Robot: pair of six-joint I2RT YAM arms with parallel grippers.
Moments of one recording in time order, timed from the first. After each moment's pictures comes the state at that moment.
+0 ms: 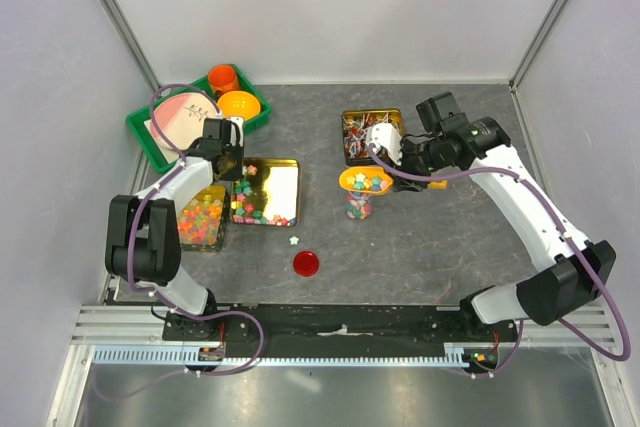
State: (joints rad) left arm -0.12 1.61 1.02 -0.33 -0.05 -0.02; right arm 0.42 1.41 1.46 -1.09 -0.50 -0.84
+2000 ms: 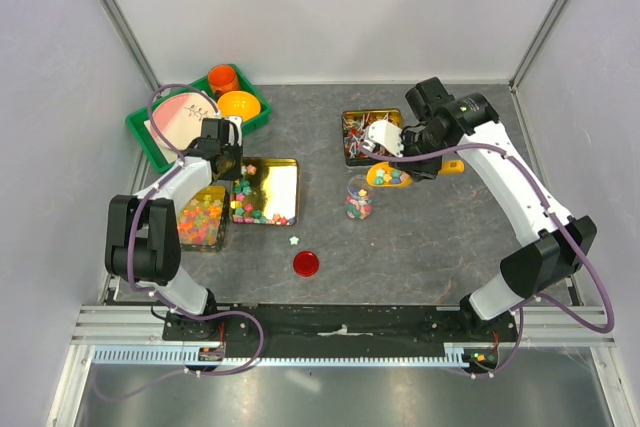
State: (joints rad) left arm -0.11 1.61 1.02 -0.33 -0.03 -0.02; right arm 0.43 1.57 1.69 -1.35 -0.19 -0.94
